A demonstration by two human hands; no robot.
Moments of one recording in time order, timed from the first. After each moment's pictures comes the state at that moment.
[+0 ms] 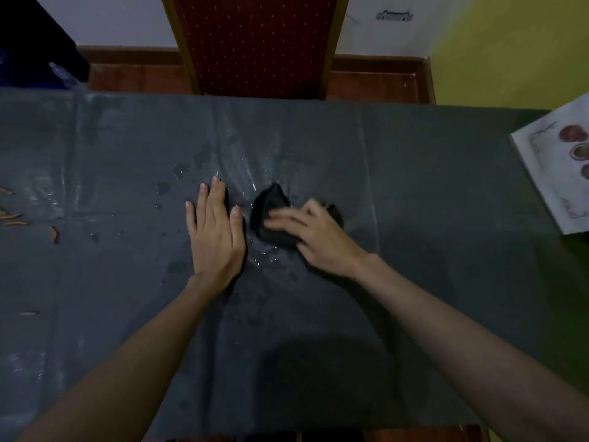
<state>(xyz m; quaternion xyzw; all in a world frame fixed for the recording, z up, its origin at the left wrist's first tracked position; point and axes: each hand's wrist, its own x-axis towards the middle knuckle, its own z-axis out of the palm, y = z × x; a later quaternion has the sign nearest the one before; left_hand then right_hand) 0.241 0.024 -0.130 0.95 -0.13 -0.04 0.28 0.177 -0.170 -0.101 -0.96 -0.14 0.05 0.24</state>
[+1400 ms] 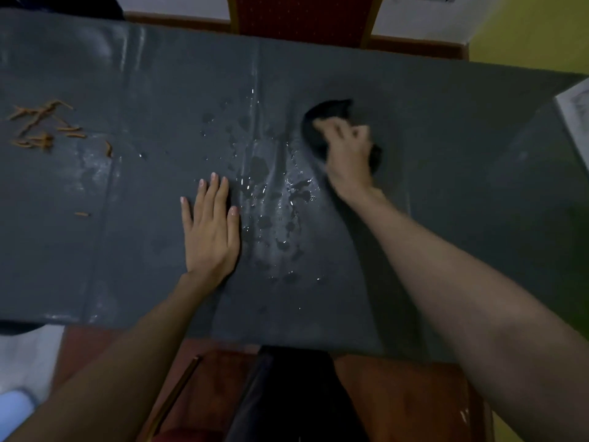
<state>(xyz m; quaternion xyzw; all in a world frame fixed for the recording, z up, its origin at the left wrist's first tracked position) 0.151 0.124 -0.136 0.97 -0.13 -0.03 0.22 0.195 -0.139 -0.119 -0.98 0.13 -0.04 0.16</state>
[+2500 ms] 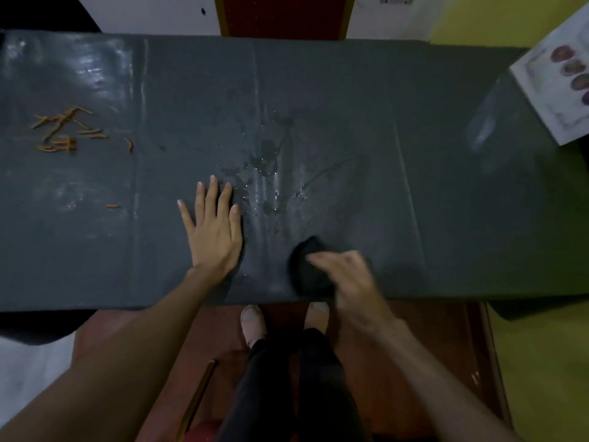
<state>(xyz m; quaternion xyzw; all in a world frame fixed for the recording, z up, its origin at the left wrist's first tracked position) 0.129 0.176 -0.125 0.97 -0.16 -0.06 0.18 -0.057 -0.017 -0.108 -0.96 0.02 -0.09 0.27</state>
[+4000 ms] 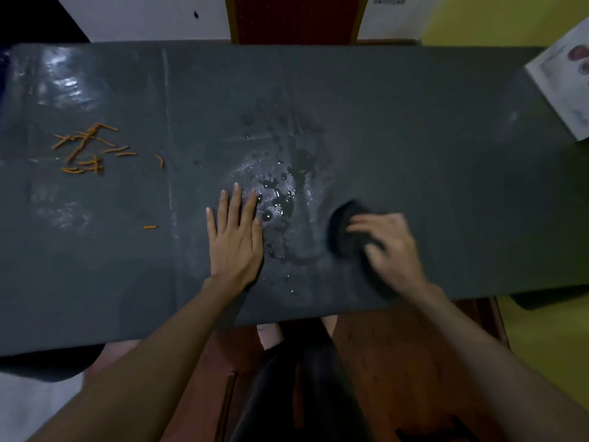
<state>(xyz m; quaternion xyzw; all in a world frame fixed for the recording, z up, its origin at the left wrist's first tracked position) 0.167 0.222 -0.130 0.95 -0.23 -0.10 0.21 0.022 -0.016 -0.094 -0.95 0.09 -0.11 0.27</state>
